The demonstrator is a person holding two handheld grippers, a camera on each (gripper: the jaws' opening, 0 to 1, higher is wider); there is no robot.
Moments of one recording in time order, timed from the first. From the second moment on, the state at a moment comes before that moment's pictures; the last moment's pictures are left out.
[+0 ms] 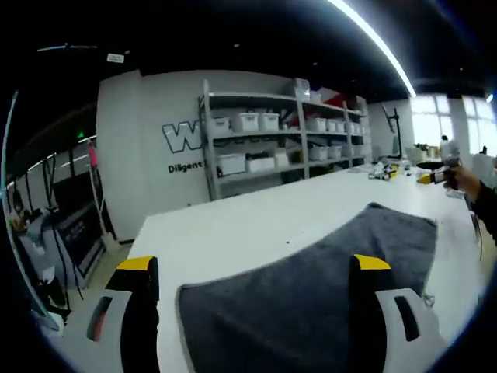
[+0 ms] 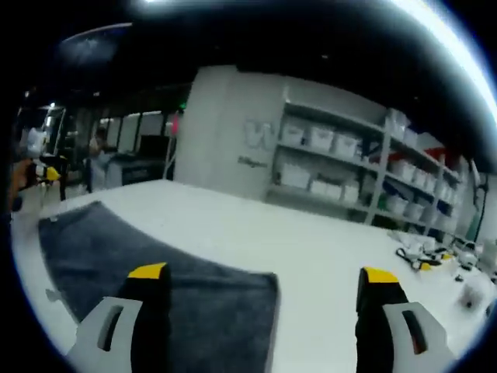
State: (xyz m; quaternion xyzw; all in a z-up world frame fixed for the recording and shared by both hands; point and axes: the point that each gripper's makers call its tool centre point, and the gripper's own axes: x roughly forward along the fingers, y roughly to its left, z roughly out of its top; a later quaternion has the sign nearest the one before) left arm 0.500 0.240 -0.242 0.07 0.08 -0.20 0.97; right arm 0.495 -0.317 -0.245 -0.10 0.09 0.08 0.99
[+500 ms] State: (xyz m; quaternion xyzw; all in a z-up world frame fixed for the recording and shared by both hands) left arm 0.367 0.253 -0.254 0.09 0.06 -0.19 0.97; right arm 0.345 -0.277 -0.239 -0.10 0.02 0.11 0.99
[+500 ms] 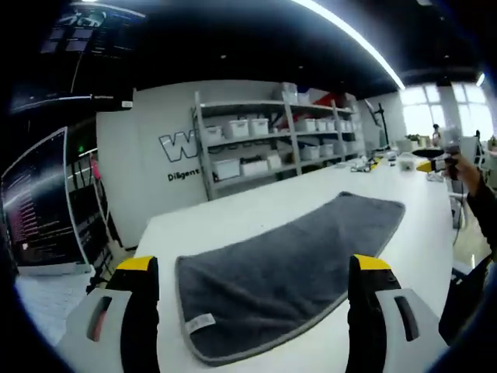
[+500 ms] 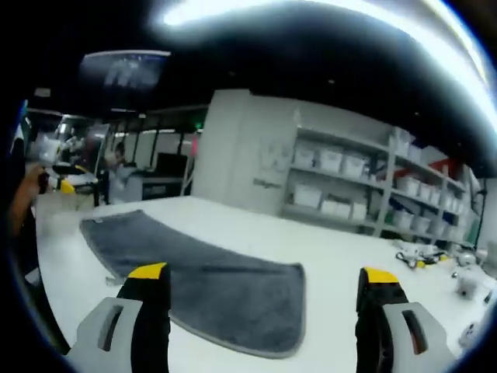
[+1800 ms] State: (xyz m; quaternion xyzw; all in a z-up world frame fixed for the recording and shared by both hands) left arm 0.339 0.253 -0.282 0.05 0.04 -0.21 0.98; right arm 0.312 -0.285 -0.293 -0.05 0.06 0.10 0.99
